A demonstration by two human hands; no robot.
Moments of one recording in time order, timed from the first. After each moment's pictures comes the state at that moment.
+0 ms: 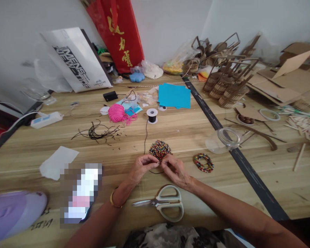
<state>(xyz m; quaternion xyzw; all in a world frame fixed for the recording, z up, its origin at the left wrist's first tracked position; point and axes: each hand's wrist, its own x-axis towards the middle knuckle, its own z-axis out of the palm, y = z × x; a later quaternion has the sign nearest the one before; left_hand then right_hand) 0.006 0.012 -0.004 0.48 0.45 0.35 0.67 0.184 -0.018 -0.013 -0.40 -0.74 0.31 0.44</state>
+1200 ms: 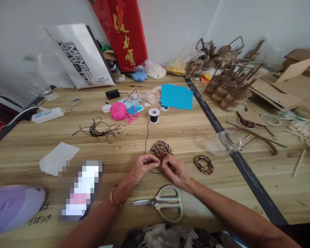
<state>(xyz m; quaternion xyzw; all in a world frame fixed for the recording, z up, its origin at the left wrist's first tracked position) 0.006 0.012 -0.002 0.47 0.44 0.36 0.68 0.183 -0.017 -0.017 -0.39 -0.74 0.31 0.45</state>
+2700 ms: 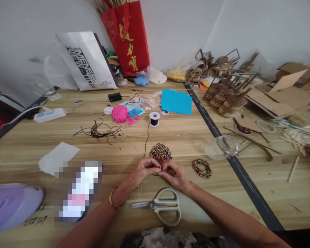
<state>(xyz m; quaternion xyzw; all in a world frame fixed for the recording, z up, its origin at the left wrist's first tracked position) 0.007 0.008 -0.003 0.47 0.39 0.34 0.72 0.180 -0.022 -0.019 -0.39 -0.71 0.35 0.48</state>
